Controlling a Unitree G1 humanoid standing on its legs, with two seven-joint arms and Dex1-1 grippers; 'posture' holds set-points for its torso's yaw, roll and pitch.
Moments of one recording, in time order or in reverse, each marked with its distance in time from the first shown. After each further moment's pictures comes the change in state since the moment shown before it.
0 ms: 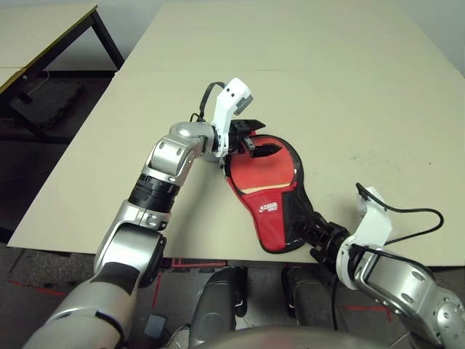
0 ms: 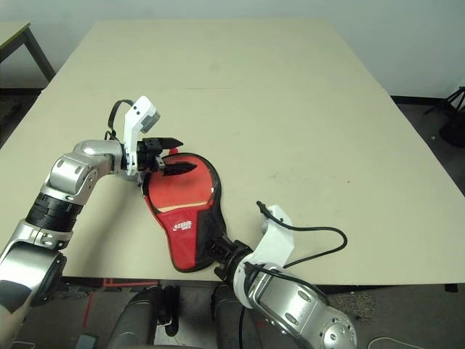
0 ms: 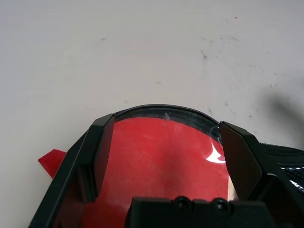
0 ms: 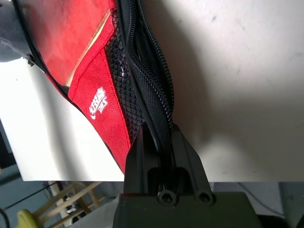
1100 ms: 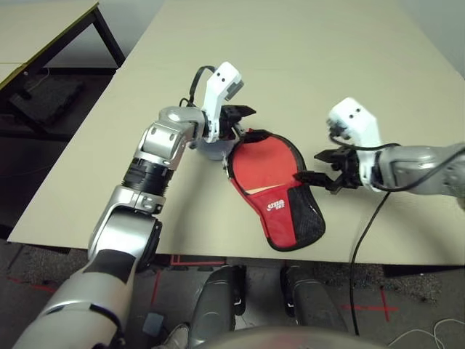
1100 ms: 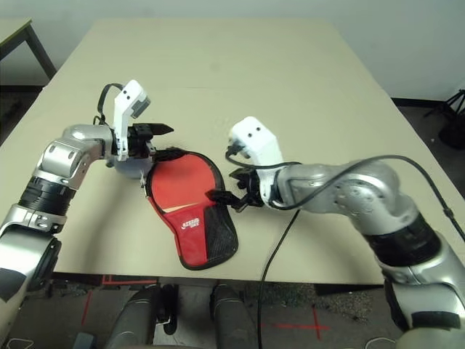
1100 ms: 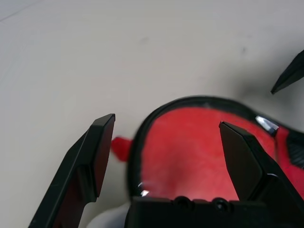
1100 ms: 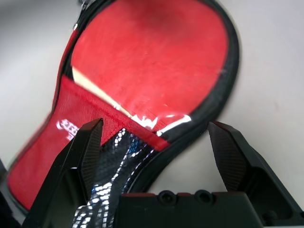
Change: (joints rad) left arm -0.125 0.109 0.016 0.184 0.081 -0.101 -0.065; right arm -0.993 -0.402 0.335 0.510 -0.955 0.675 1.433
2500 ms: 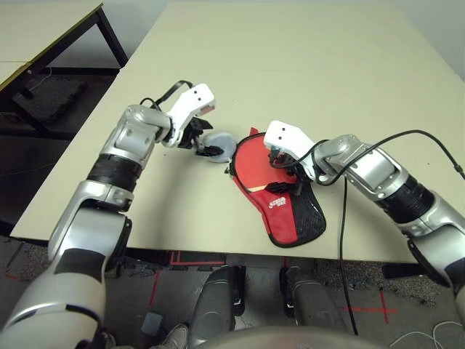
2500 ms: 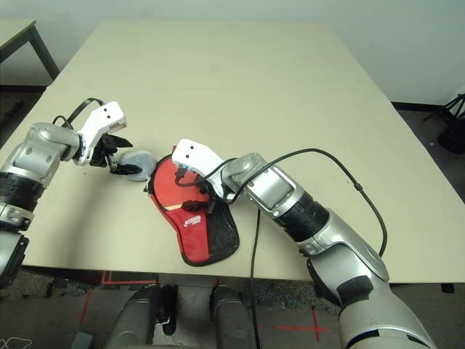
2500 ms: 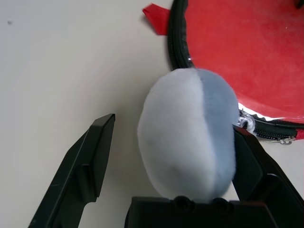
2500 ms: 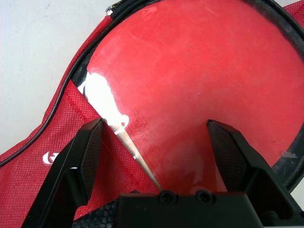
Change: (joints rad) left arm 0.003 0.110 -0.107 0.226 0.267 -0.183 -0.141; right arm -0.052 0.346 0.150 0.249 -0.729 -0.079 0.467
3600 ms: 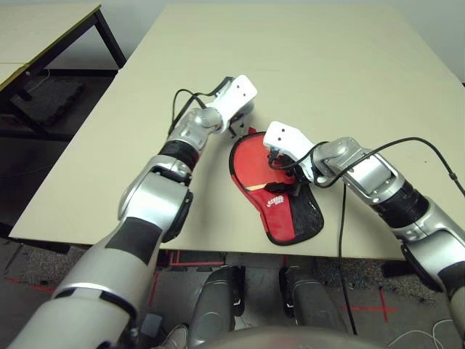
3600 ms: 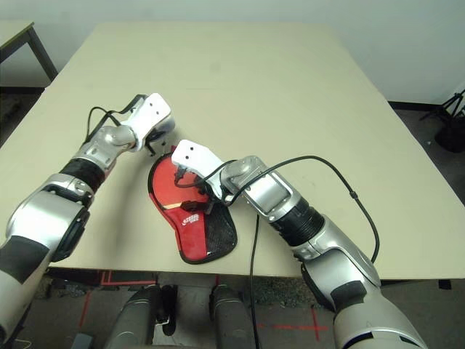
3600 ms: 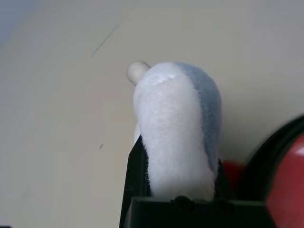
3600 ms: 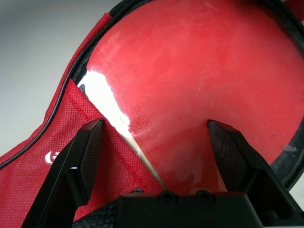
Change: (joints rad) left arm -0.273 -0.464 0.032 0.670 0.182 -0.506 0.826; right arm 0.049 0.045 -0.048 -0.011 -0.082 0.005 0.025
